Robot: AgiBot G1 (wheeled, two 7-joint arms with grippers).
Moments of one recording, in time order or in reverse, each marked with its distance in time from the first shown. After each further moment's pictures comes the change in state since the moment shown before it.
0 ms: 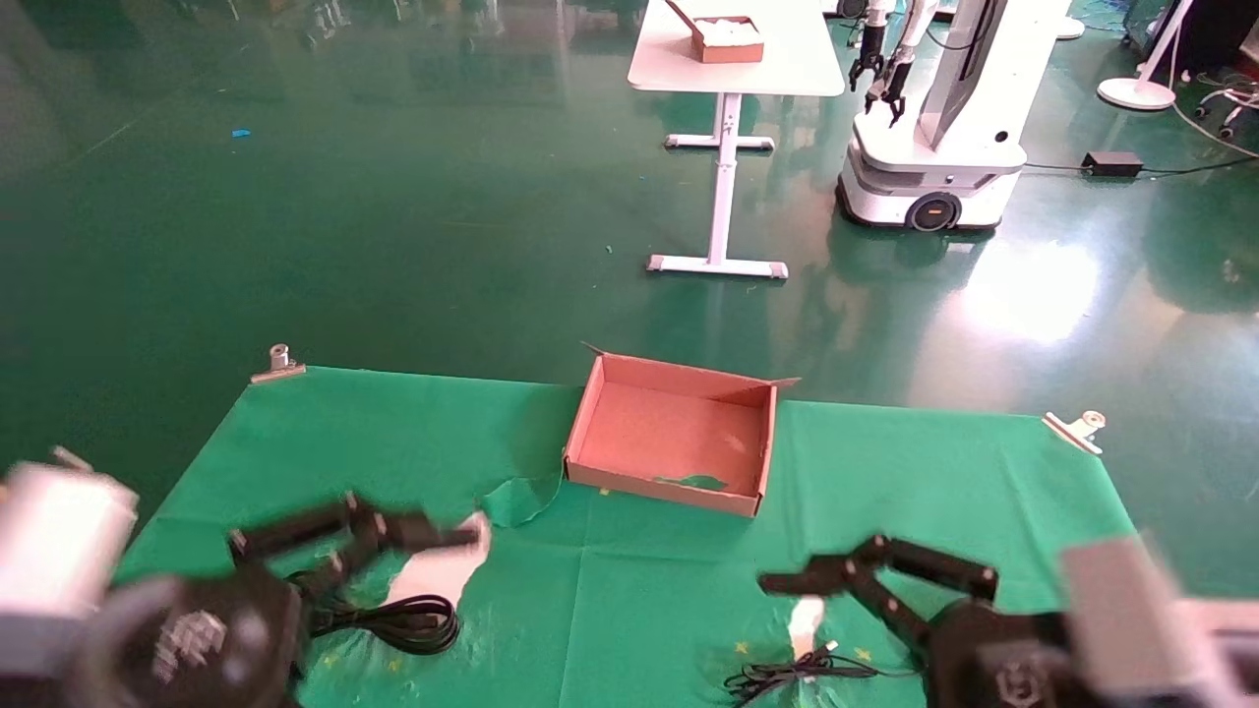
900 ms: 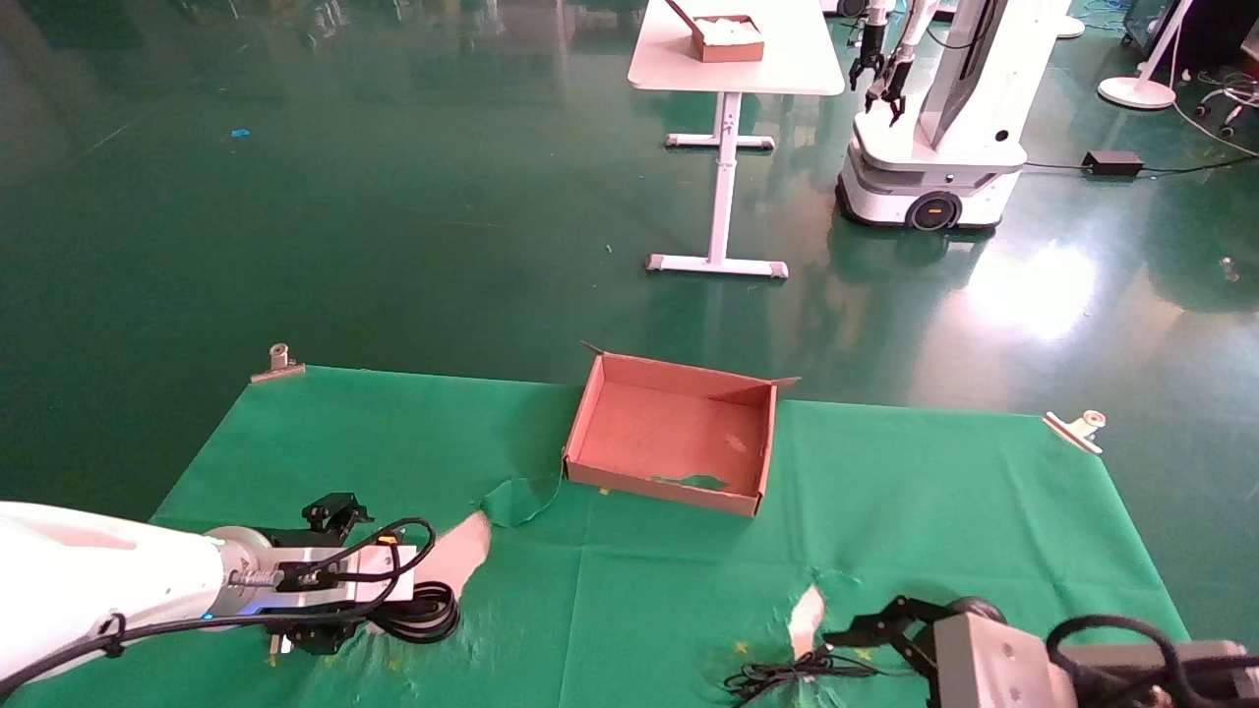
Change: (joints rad) left arm -0.210 0.342 0.411 0.118 1.307 -0.301 -0.201; right arm 0.025 0.000 -0.088 0.029 -0.269 0.062 0.036
